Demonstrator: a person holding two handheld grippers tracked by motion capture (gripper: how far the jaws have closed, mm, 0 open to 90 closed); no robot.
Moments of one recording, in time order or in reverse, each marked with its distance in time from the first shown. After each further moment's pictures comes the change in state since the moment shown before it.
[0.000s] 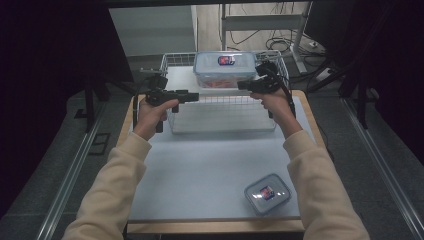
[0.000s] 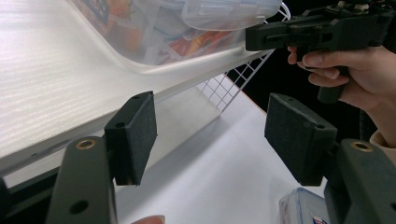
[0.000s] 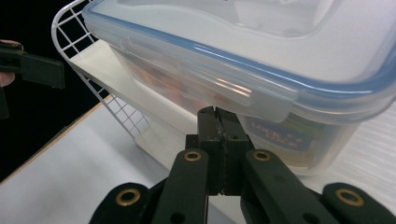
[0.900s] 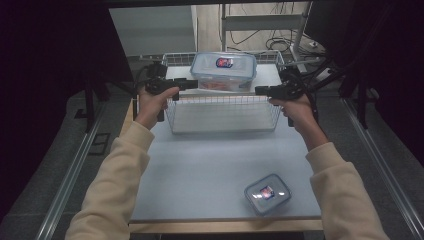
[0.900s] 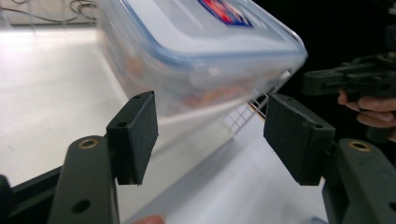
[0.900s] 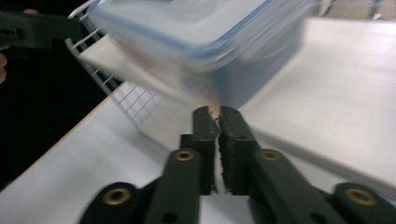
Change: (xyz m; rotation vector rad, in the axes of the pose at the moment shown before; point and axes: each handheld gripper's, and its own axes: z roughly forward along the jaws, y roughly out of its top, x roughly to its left) left arm -0.001 0.023 -0.002 -0.042 0.061 0.003; right arm -0.009 -0.024 -0.055 -0.010 0.005 0.041
